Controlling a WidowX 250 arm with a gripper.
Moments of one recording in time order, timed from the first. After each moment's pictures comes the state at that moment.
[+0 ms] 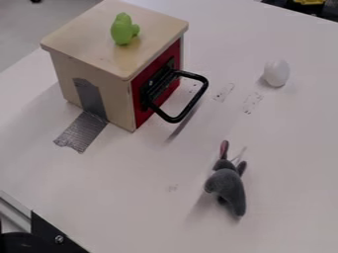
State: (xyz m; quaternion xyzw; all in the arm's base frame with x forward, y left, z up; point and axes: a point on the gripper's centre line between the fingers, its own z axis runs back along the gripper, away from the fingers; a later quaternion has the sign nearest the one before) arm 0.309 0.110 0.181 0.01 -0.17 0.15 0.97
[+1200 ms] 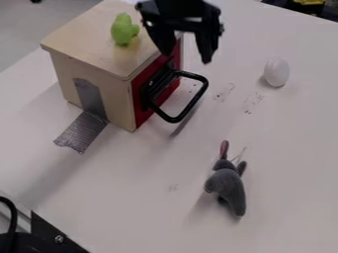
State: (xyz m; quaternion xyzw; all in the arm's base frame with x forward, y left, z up) arm 0.312 0.021 0.103 -0.07 -0.16 0.04 0.98
